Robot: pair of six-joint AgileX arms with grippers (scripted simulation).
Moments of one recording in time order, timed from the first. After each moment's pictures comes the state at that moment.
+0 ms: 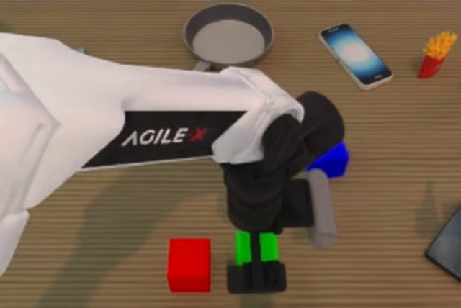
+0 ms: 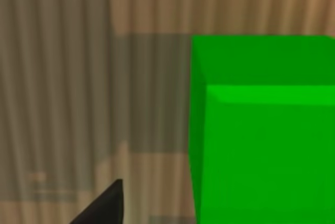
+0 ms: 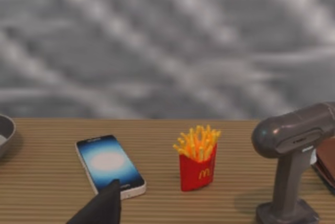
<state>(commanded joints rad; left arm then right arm) -0.91 2.03 1.39 -0.93 0.01 0.65 0.01 0.00 0.00 0.00 0.00 0.00</state>
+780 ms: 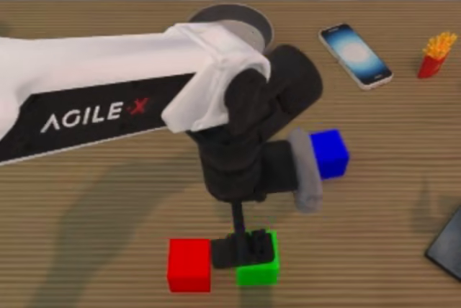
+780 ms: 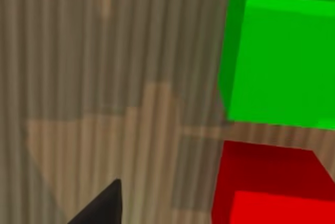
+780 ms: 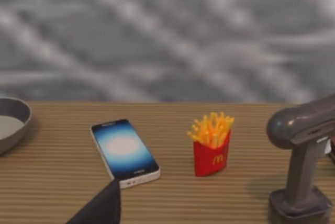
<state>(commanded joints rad) -0.85 1.89 1.39 -1.01 0.00 0.63 0.04 0.10 0.10 -0.07 0.00 0.02</state>
